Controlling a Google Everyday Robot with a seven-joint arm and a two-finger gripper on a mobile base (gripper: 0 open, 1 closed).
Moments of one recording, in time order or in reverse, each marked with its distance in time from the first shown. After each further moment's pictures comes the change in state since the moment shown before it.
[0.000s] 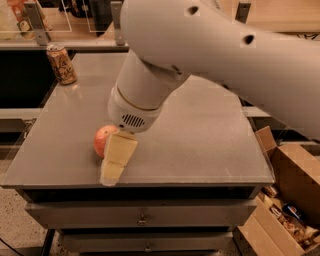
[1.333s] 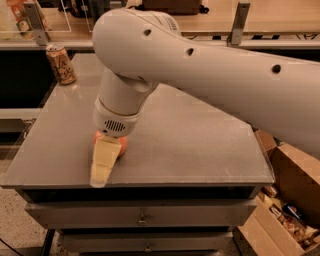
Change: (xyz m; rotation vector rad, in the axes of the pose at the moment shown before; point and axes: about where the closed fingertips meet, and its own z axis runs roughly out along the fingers) arm -0.010 -0.010 0.054 -0.079 0.064 0.007
